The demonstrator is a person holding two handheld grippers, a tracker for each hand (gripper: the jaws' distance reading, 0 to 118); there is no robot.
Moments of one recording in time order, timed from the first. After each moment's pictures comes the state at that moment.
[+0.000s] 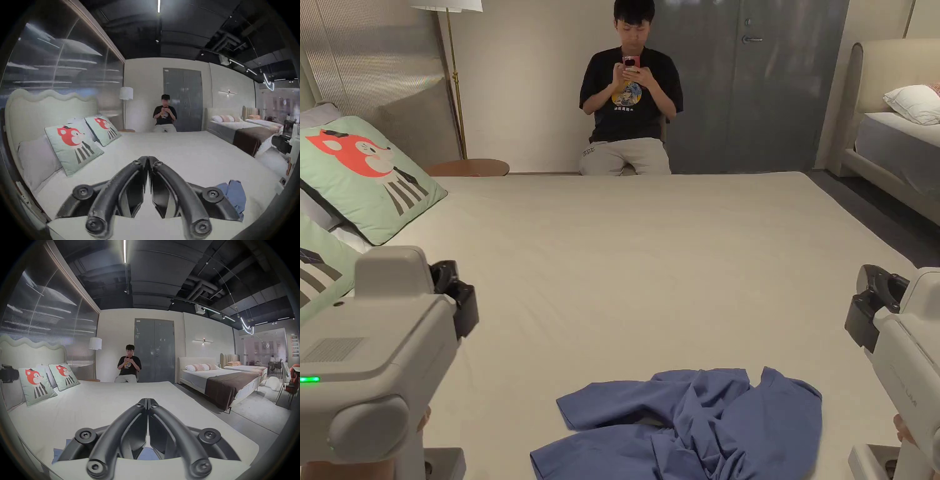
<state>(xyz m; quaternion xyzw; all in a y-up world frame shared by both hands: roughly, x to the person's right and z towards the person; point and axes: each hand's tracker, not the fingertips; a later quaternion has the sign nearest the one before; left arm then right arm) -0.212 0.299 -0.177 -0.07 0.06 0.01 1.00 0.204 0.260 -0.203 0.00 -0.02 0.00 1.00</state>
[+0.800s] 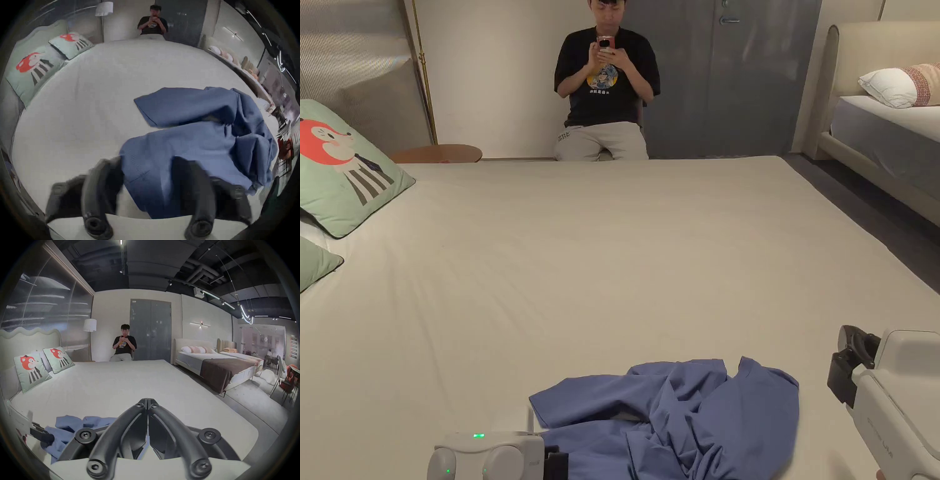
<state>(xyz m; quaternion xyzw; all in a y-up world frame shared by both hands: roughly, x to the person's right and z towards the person) -0.150 0.089 -0.274 -0.47 -0.01 0.04 0.88 0.225 0.194 -0.211 -0.11 -0.03 0.00 0.99</state>
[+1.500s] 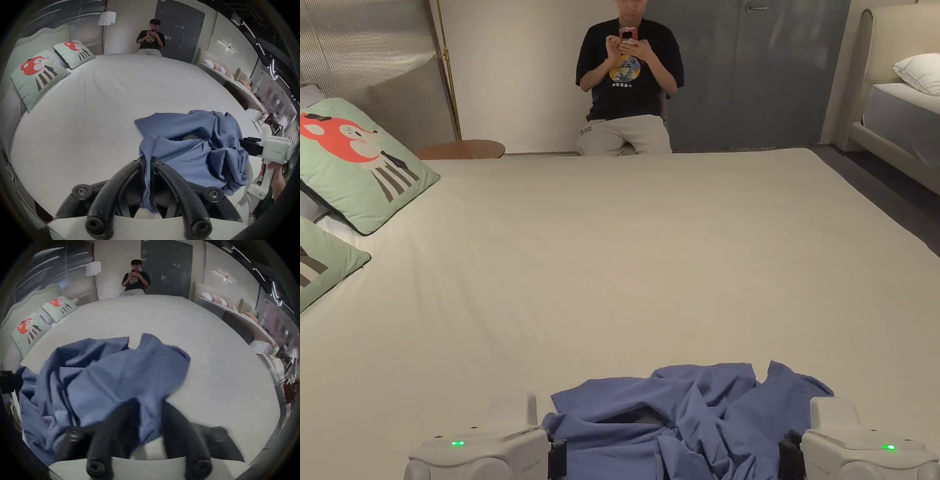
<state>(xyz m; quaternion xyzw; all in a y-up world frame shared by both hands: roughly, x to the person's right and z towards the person) -0.164 0.153 -0.241 -0.41 -0.03 0.07 0.91 0.200 0.089 -0.281 -0.39 0.04 0.01 0.92</state>
